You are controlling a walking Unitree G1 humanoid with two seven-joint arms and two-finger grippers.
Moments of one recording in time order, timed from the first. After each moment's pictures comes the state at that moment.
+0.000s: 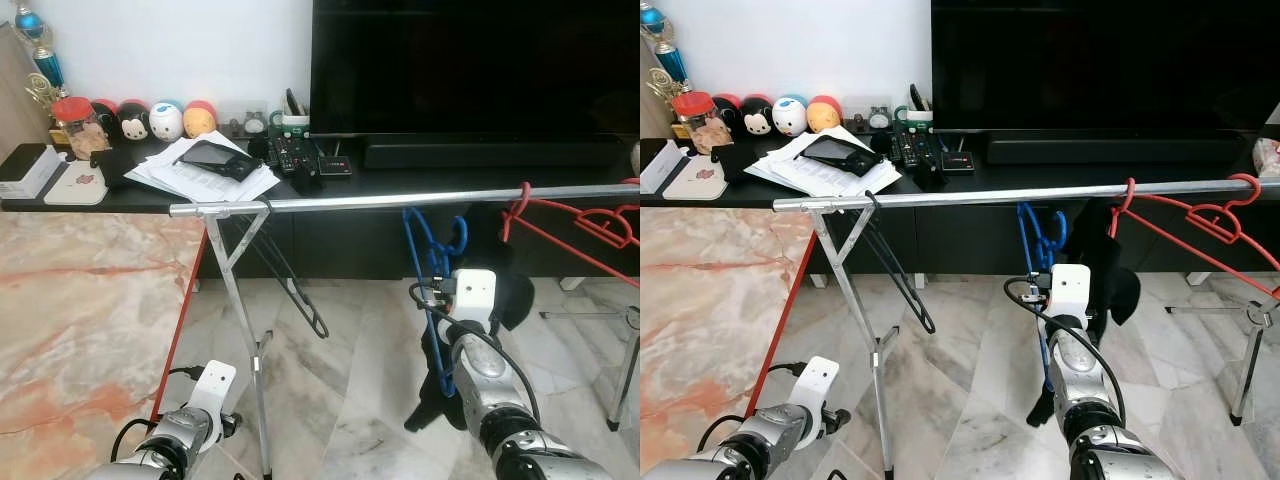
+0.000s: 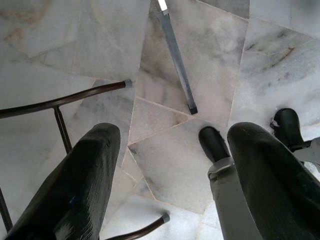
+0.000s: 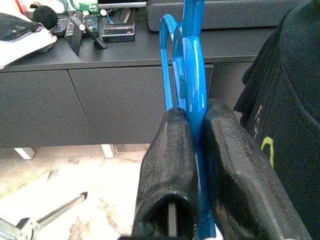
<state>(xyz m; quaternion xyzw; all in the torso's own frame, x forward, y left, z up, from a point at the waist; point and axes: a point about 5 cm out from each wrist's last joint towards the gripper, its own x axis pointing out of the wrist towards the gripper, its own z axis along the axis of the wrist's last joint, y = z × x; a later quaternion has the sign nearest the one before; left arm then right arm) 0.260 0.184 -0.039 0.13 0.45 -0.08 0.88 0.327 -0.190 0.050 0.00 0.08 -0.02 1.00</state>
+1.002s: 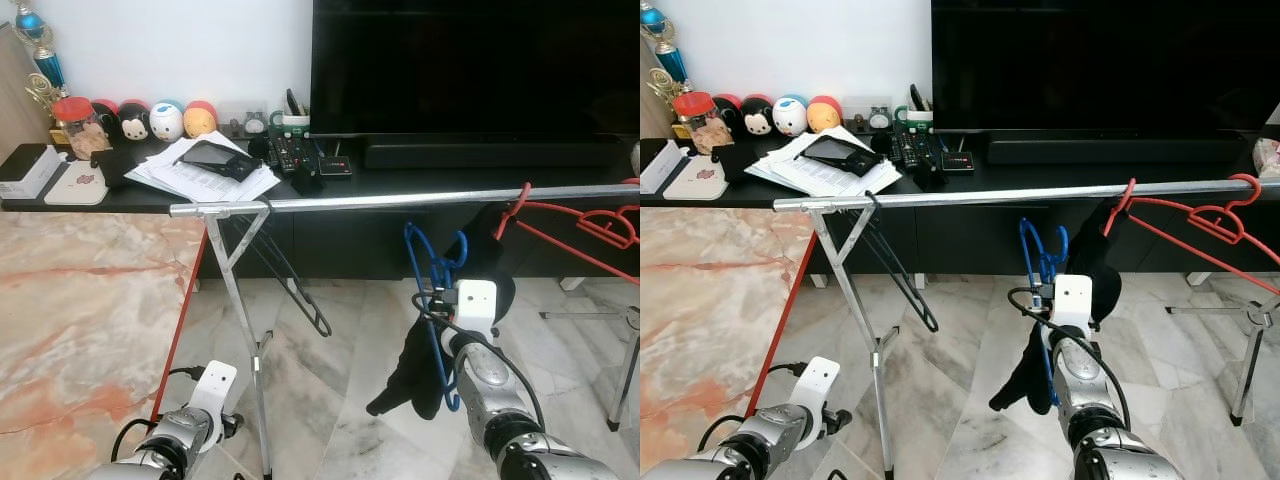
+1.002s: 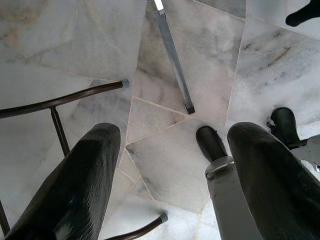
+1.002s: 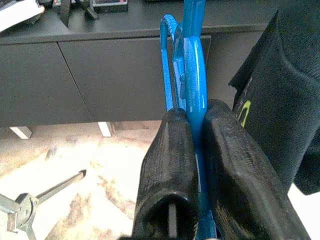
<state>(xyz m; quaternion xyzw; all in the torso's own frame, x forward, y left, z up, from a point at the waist) 0.260 0.184 -0.039 0.13 0.45 -0.09 0.88 0.318 -0.197 0.034 0.00 0.13 -0.03 0.99</state>
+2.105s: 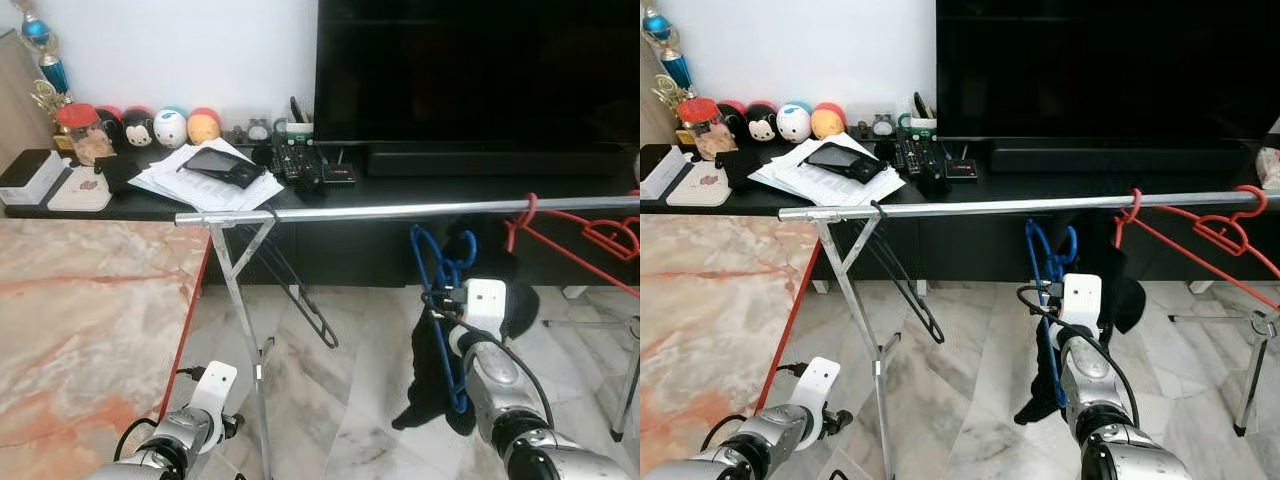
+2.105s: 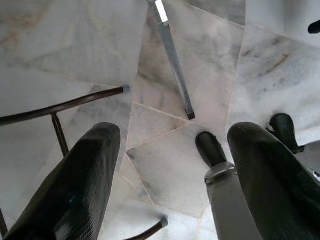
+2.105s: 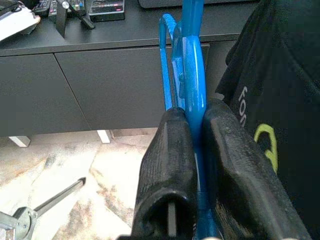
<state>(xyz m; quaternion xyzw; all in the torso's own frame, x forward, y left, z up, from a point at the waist) 0.258 0.183 -0.041 0.13 0.45 -0.09 0.88 0.320 -0.205 0.038 0.01 0.12 -0.03 0.99</state>
